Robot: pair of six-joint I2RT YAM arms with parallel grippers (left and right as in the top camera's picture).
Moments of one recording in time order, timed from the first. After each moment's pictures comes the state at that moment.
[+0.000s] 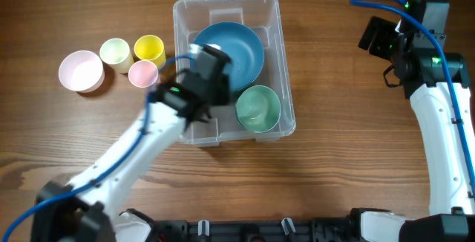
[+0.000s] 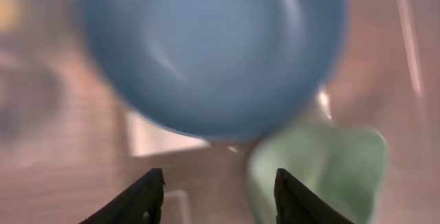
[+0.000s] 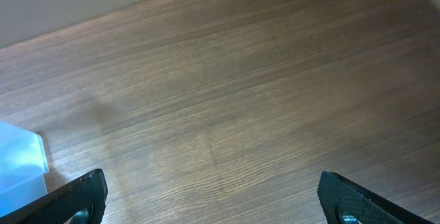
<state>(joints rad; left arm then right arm) -0.51 1.49 1.11 -0.62 -0.12 -0.52 -0.05 1.45 1.35 -0.71 0.22 0.24</state>
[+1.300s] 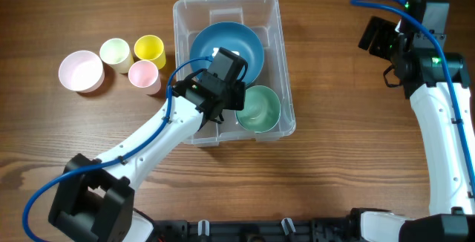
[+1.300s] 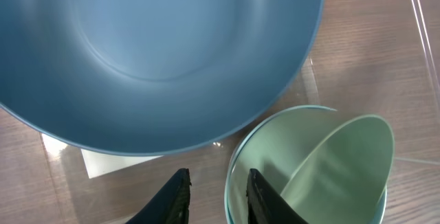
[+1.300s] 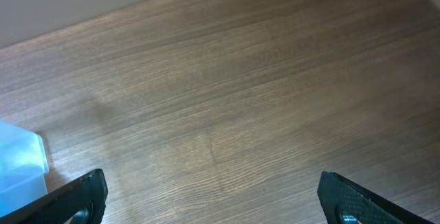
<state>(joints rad) -0.59 1.62 1.11 -0.53 -0.05 -0.43 -0.05 1.45 1.35 -0.71 0.22 0.24</state>
